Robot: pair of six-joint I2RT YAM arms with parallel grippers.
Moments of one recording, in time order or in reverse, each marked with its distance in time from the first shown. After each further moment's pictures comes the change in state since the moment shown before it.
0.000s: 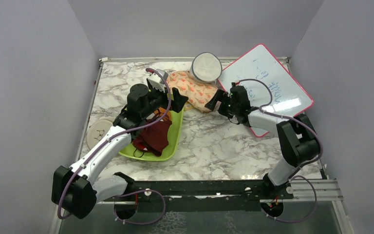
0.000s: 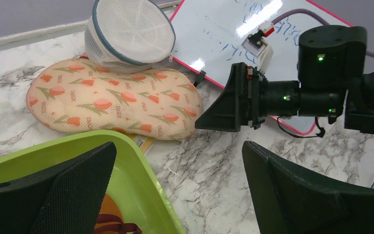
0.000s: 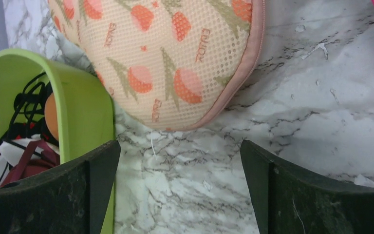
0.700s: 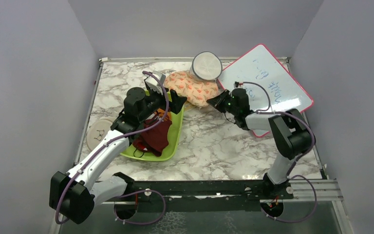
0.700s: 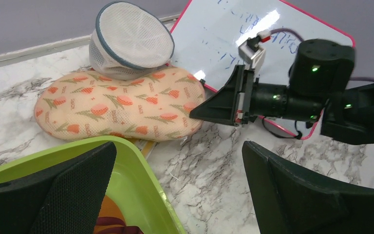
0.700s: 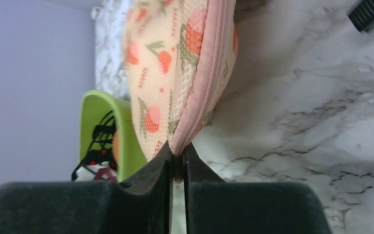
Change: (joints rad) left arm -0.006 -0.057 -0.040 0.040 -0.008 0.009; right arm -0.021 0.191 -0.067 0.487 -0.054 0.260
